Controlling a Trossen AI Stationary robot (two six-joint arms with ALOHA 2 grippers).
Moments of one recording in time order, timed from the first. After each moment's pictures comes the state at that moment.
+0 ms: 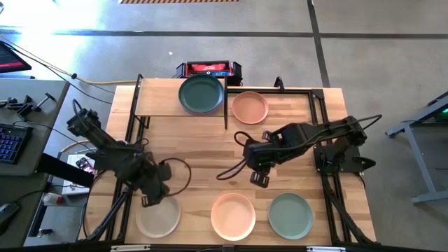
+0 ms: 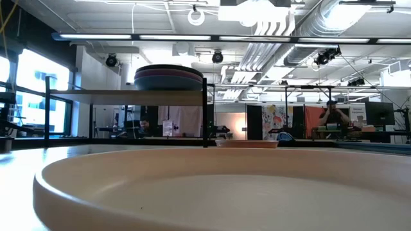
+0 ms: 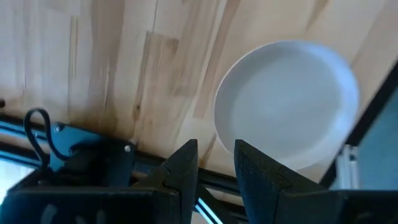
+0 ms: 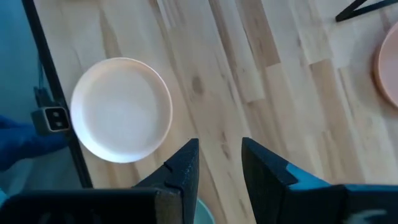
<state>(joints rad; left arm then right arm) -0.68 1.45 1.39 -1.54 -0.04 -0.95 0.31 1.77 2.01 -1.46 0.10 0.61</state>
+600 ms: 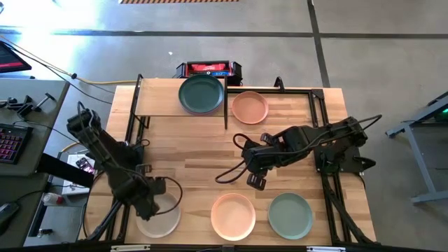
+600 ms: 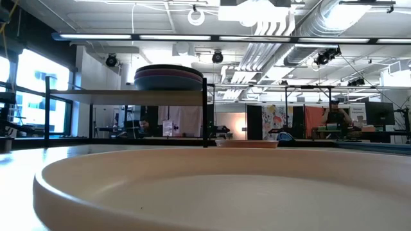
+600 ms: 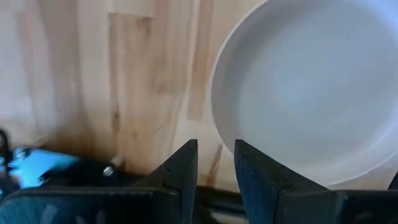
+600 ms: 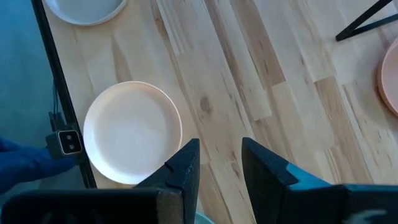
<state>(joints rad) -0.88 1.45 1.10 -1.28 -0.09 -0.99 0.34 1.77 2.01 -1.39 0.16 0.66</state>
